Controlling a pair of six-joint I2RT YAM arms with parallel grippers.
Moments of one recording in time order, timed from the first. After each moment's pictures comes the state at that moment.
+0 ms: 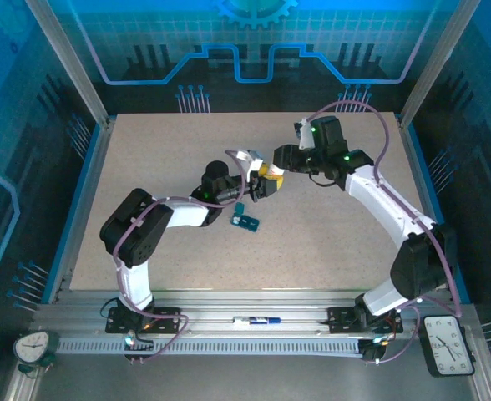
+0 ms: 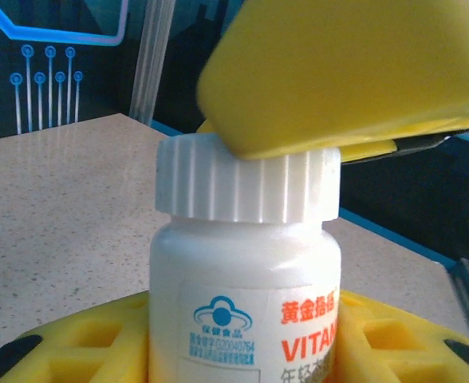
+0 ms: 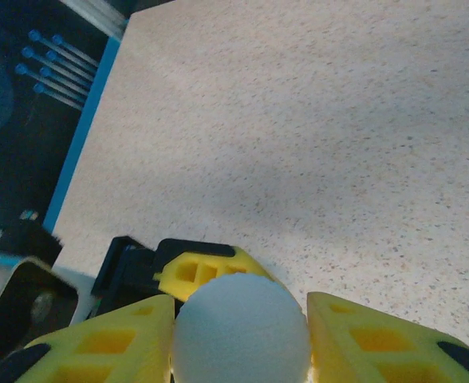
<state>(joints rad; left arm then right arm) -0.55 1.88 0.94 0.91 0.55 -0.27 0.39 1.52 1.33 -0.48 -0.32 0.48</state>
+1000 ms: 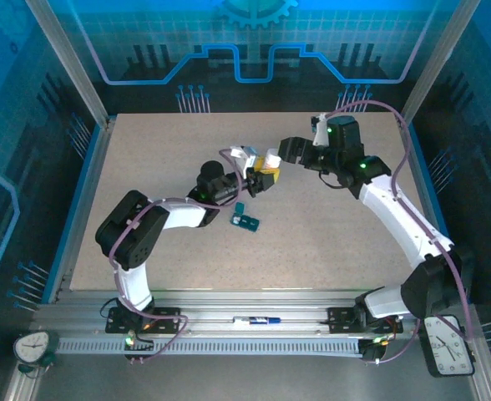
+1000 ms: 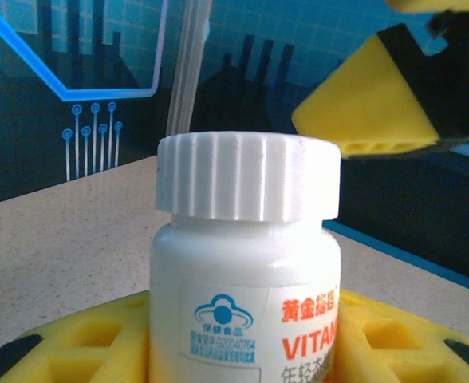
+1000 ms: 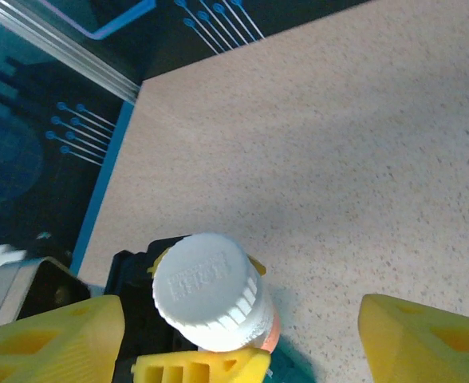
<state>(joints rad) -0.52 1.85 0.92 1.00 0.53 -0.27 0.33 1.39 1.29 -0.43 -0.35 0.53</state>
